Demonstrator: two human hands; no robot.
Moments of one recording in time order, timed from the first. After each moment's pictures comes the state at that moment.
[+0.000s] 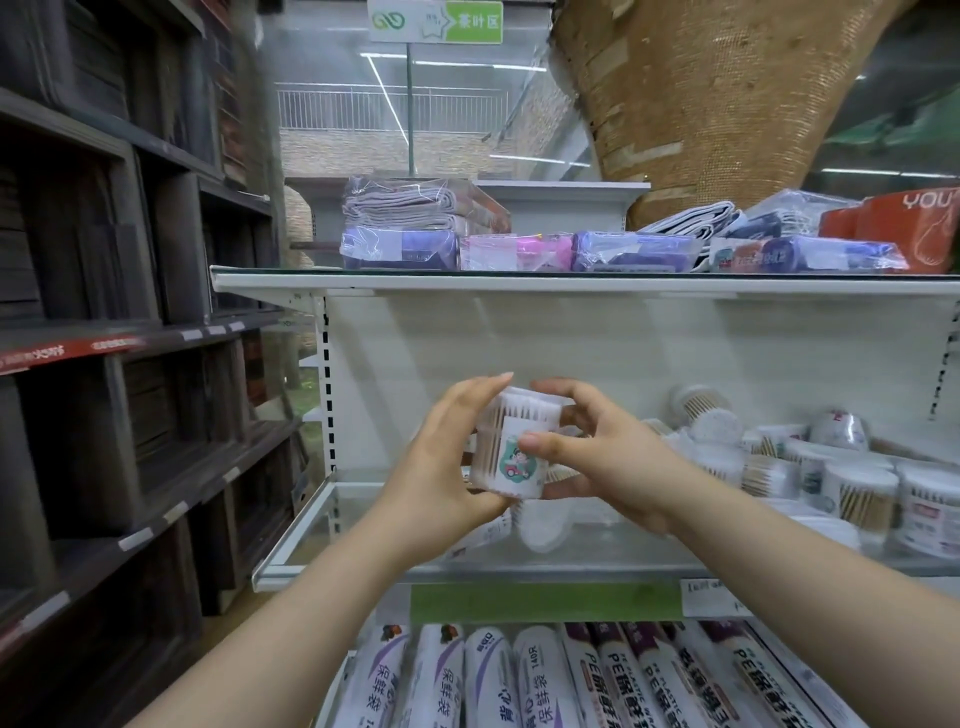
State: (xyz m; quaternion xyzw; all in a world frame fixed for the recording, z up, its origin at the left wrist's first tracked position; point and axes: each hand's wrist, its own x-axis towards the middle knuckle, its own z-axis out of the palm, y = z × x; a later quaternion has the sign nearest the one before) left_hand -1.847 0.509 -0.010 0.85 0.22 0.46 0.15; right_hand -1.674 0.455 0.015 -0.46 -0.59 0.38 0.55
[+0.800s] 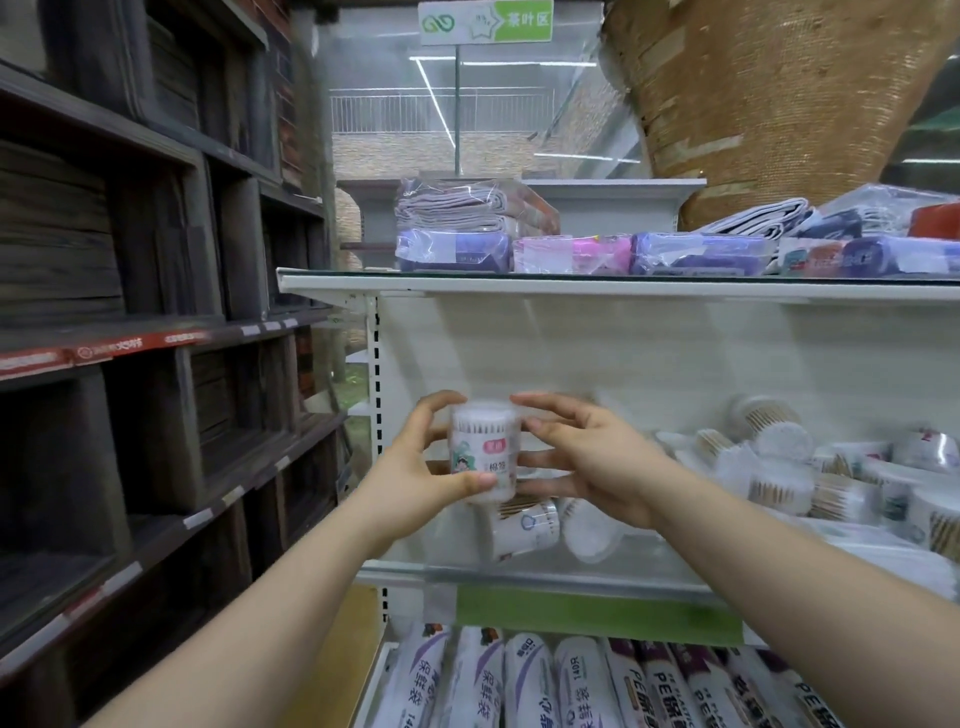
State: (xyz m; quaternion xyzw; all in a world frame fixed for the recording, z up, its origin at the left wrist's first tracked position) left_hand -1.898 0.537 -0.017 0.74 0.33 0.45 0.38; right_hand -1.709 0.498 0.014 -0.41 -0.55 0.50 0.53
